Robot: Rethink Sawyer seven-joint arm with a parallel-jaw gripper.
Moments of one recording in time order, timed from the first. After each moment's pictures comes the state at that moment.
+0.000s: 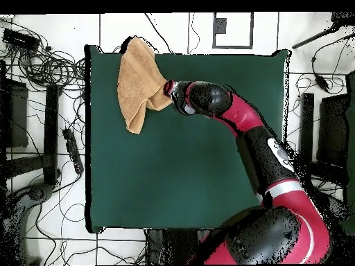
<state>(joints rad) -0.58 -0.23 0.62 1.28 -0.07 0.62 1.74</state>
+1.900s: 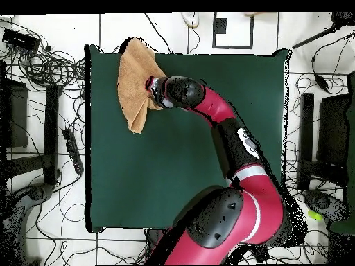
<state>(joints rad) -0.43 -0.09 0.56 1.09 0.00 0.62 1.74</state>
